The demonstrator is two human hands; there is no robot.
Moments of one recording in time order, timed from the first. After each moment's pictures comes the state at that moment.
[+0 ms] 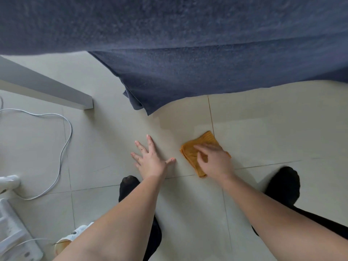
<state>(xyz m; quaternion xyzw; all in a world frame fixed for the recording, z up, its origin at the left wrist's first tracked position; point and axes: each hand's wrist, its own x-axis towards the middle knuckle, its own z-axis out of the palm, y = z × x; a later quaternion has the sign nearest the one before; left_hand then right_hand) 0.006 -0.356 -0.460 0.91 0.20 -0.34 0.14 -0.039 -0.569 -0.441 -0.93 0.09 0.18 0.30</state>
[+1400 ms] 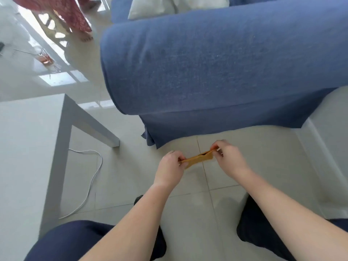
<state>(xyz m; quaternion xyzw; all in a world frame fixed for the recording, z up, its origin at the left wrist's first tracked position) 0.008 -0.400 -0.221 0.91 -0.07 -0.19 0.35 -0.026 -0.627 -0.202 -0.93 0.13 0.08 0.33</state>
